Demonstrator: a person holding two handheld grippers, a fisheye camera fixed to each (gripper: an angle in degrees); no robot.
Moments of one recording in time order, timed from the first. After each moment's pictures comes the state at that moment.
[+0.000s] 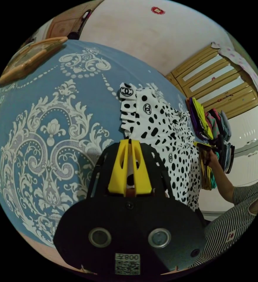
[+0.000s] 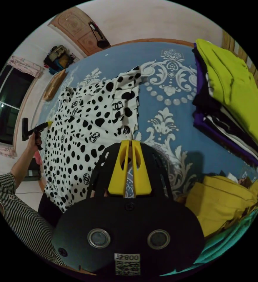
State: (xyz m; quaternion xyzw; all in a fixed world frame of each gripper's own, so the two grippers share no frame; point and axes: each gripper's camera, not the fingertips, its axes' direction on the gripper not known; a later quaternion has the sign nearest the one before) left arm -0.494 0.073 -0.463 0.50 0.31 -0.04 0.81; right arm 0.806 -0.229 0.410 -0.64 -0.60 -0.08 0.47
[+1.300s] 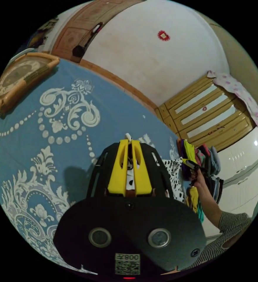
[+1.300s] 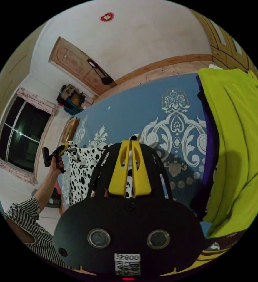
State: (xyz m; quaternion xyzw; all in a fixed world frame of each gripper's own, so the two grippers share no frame) left arm -0.527 -0.136 -0.559 0.59 0.37 -0.08 0.72; right arm 0.668 -0.315 0.487 -0.61 -0.61 0.10 0.49
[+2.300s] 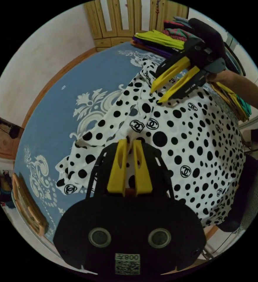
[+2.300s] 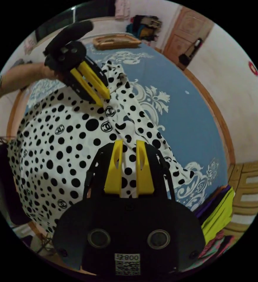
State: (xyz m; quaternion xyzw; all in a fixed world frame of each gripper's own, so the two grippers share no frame) left arm -0.233 -0.290 -0.535 0.45 -0.05 0.29 0.84; right arm 0.482 -0.489 0.244 -0.32 -0.75 -0.36 0.46
